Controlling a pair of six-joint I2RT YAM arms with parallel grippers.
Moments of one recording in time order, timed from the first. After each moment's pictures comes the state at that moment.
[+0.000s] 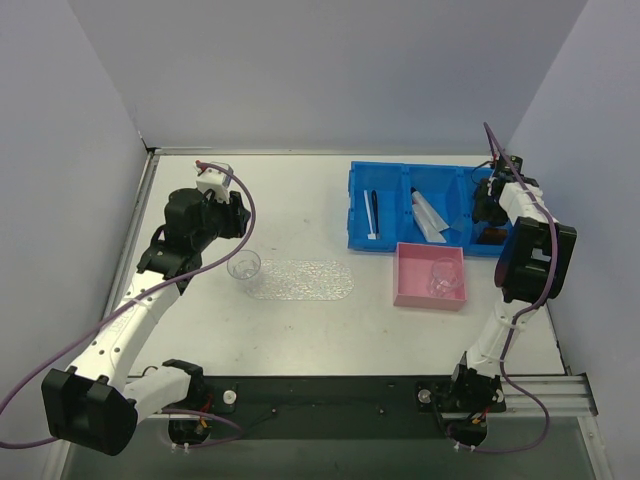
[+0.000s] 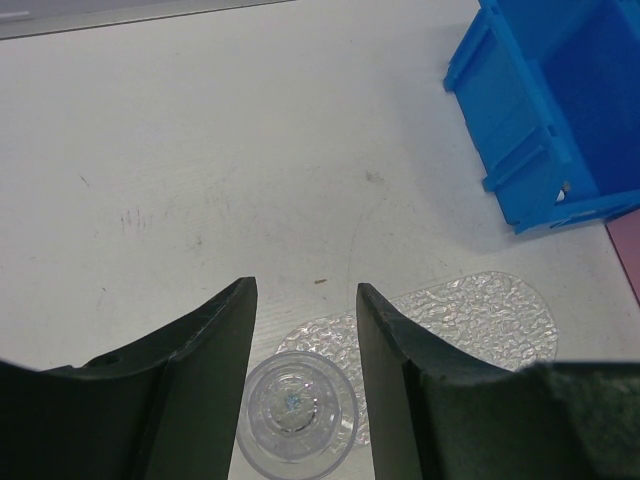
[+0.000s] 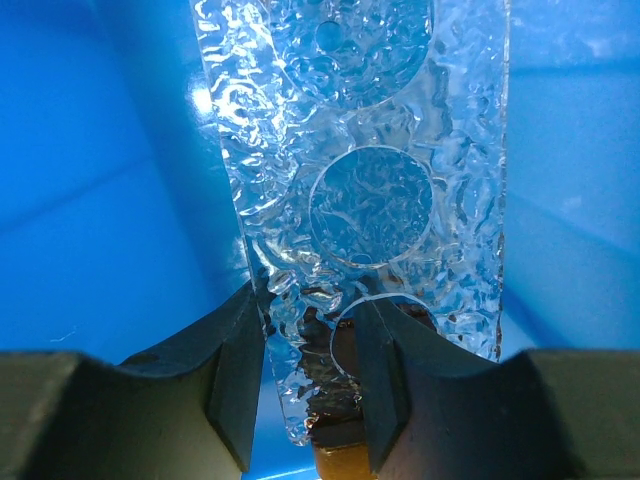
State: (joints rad) left arm -0.29 1.09 0.95 -0.20 0.06 -0.12; right arm -0.25 2.01 1.52 -0.56 0.10 0.00
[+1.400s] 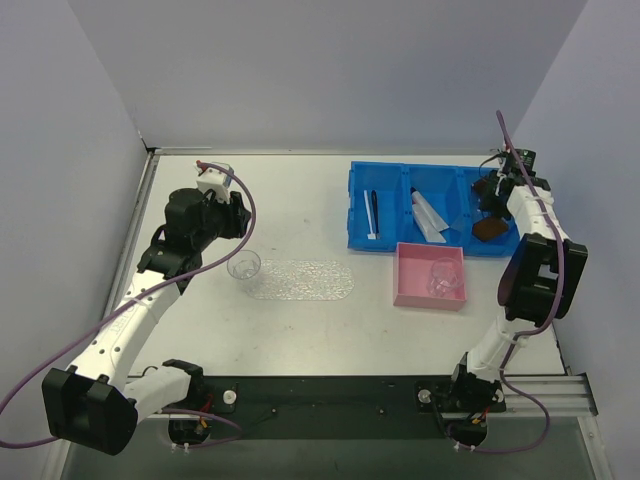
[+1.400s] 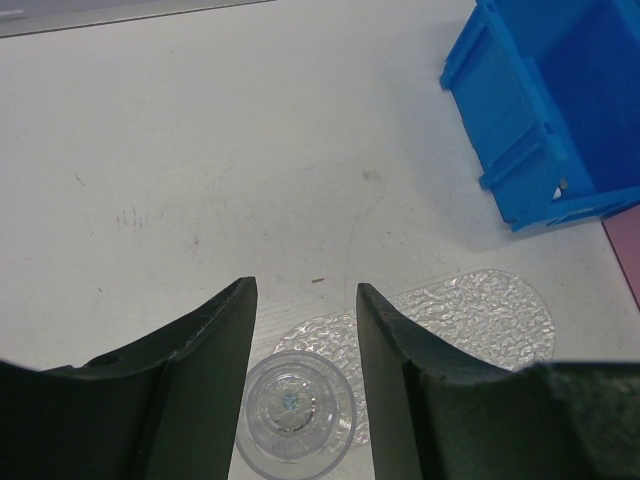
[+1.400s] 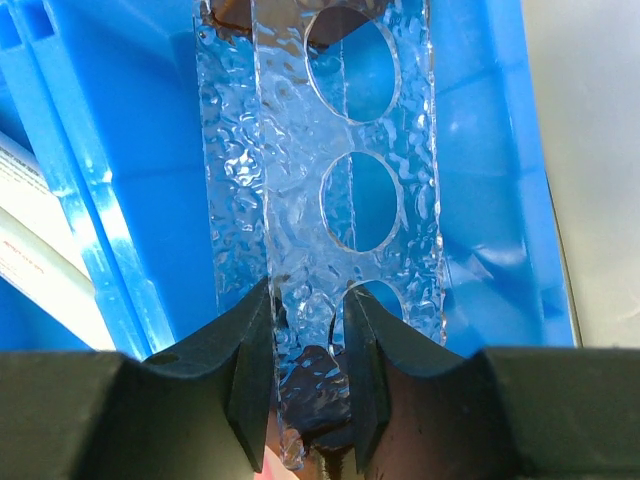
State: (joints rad) left arm -0.29 1.10 0.95 -0.20 0.07 -0.12; right arm -0.25 1.84 1.46 -0.51 0.07 0.04
